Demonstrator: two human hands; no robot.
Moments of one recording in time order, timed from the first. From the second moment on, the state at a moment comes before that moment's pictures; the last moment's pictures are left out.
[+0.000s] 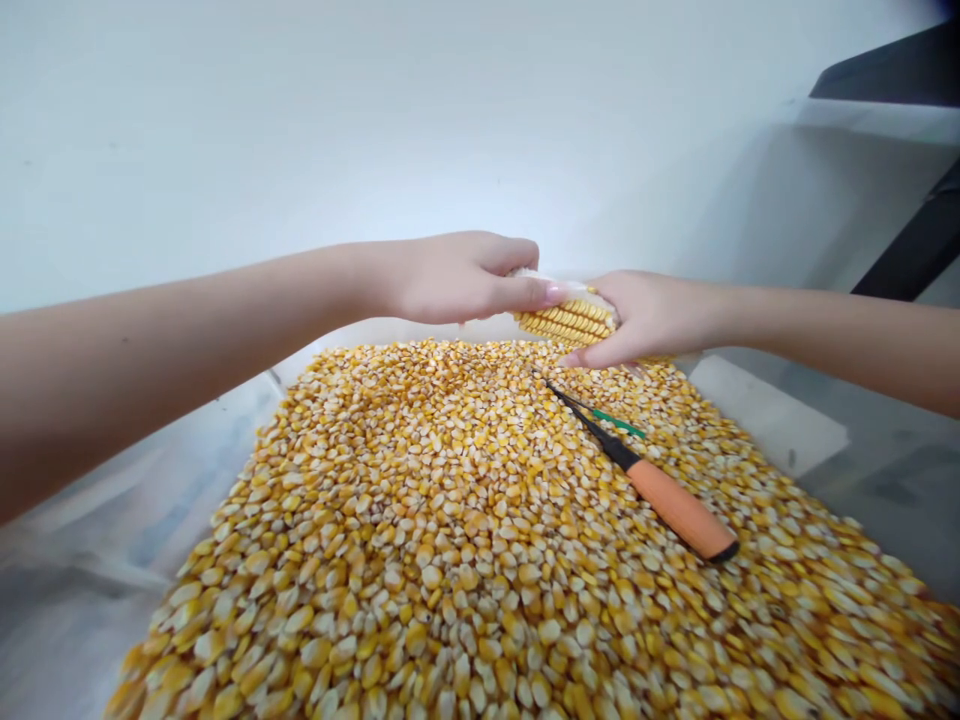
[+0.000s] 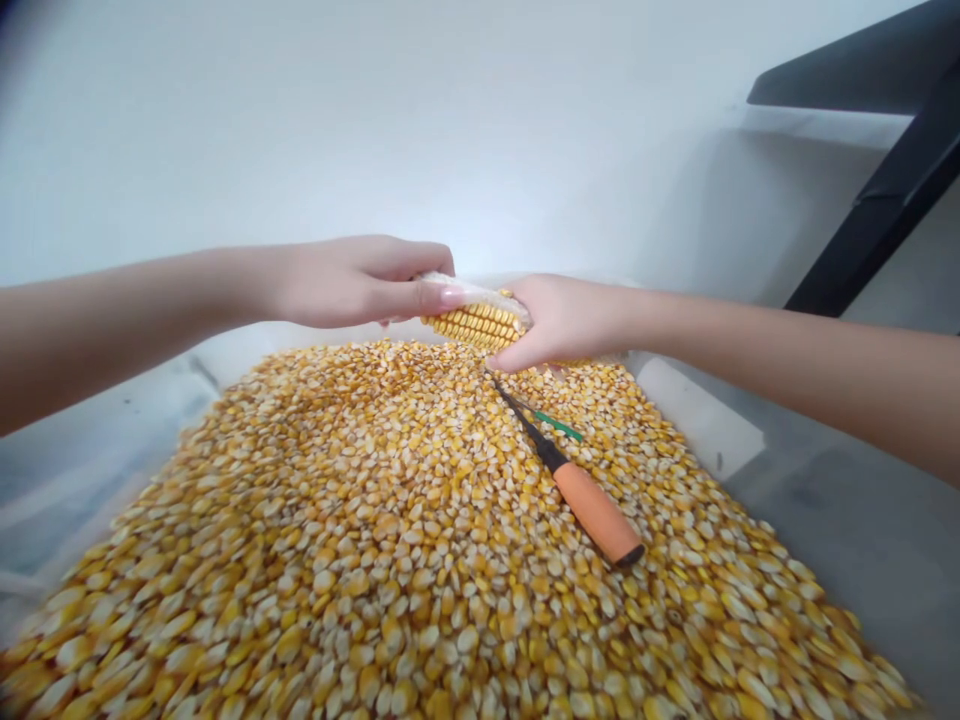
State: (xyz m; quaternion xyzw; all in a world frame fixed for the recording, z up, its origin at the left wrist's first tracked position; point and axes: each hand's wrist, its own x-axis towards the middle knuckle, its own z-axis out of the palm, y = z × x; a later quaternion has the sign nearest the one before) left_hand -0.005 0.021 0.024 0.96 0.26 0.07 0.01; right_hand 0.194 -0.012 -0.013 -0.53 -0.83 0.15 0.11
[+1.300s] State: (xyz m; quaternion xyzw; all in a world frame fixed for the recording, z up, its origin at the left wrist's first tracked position) left_hand 0.006 0.007 0.016 0.97 0.23 -0.02 -0.12; right_hand 0.183 -0.017 -0.021 -0.49 -0.87 0.05 0.09
